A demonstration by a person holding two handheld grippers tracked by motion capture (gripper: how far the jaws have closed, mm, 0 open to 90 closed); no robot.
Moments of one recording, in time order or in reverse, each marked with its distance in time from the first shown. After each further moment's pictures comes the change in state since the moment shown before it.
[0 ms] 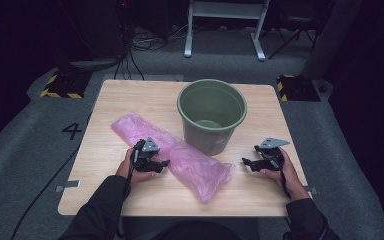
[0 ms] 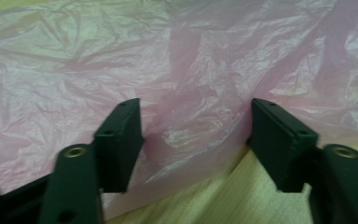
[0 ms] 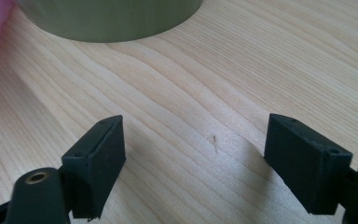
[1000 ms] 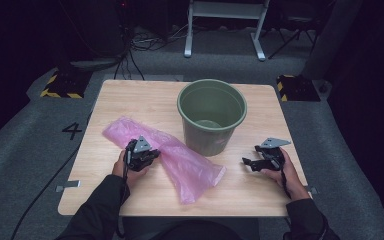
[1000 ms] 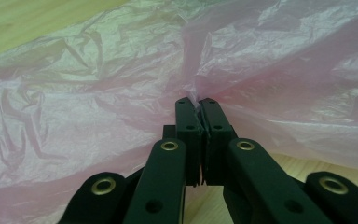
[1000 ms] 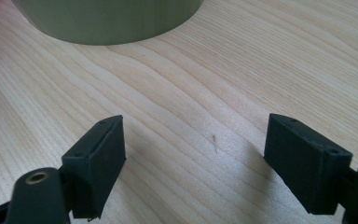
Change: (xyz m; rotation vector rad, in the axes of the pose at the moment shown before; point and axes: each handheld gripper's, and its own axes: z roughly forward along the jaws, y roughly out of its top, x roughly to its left) left arm 0.006 -0.008 -0.021 -0.089 0.075 -0.030; right arm -0.001 -0.001 -0.001 -0.006 0.008 0.022
